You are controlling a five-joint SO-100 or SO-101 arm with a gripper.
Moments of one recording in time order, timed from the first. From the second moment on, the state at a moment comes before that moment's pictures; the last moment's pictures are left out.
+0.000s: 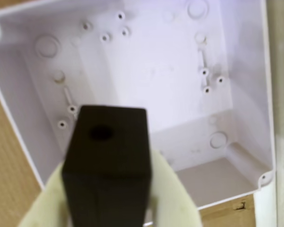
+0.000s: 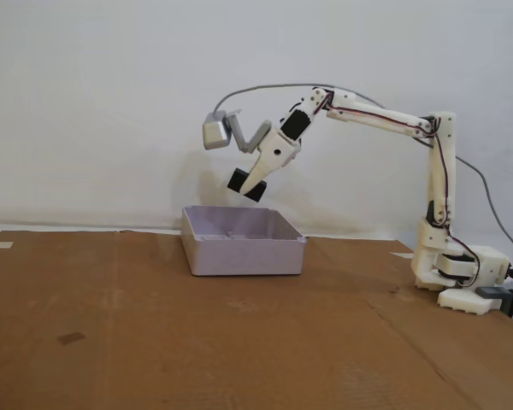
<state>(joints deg) 22.8 75.9 70.0 61.7 -1.4</state>
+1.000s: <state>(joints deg) 26.5 75.9 89.9 38.1 2.5</state>
